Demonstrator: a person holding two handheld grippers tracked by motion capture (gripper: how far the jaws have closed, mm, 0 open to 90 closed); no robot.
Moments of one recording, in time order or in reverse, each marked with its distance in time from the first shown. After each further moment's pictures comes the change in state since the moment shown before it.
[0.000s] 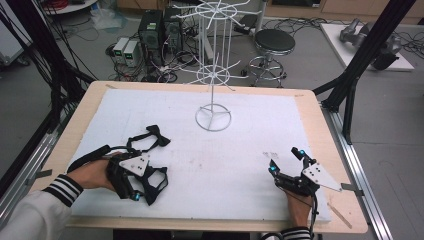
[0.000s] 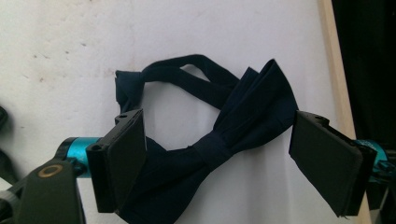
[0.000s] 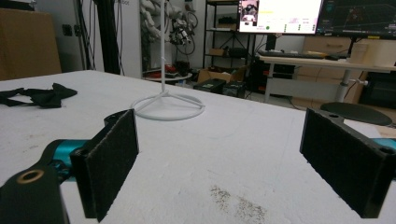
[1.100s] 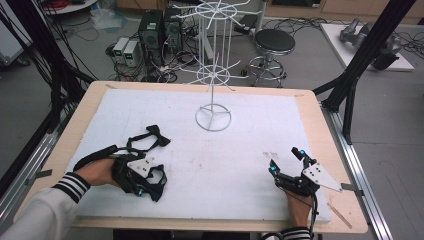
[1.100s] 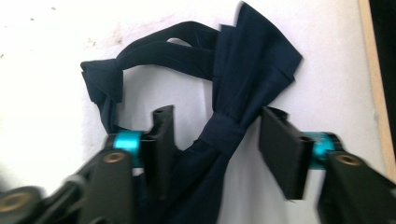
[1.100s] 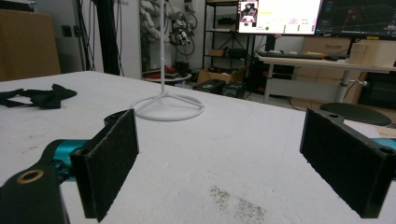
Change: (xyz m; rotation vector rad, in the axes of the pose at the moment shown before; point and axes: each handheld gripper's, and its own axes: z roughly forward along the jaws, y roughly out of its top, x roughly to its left) left arm 0.013 -0.007 0.016 0.091 -0.046 0.031; right arm 0.000 0.000 -0.001 0.001 0.000 0.005
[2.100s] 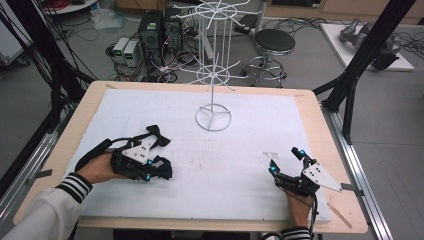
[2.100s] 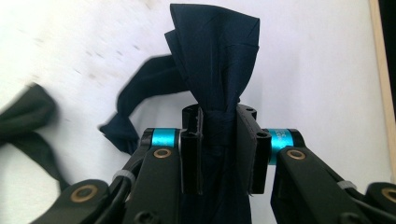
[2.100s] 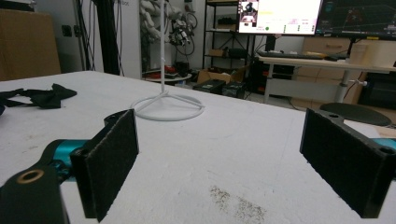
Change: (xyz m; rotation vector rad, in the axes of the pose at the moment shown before) left arm 0.007 0.002 -0.019 -0.196 0.129 -0.150; right arm 0.000 0.000 0.000 0.001 0.000 0.001
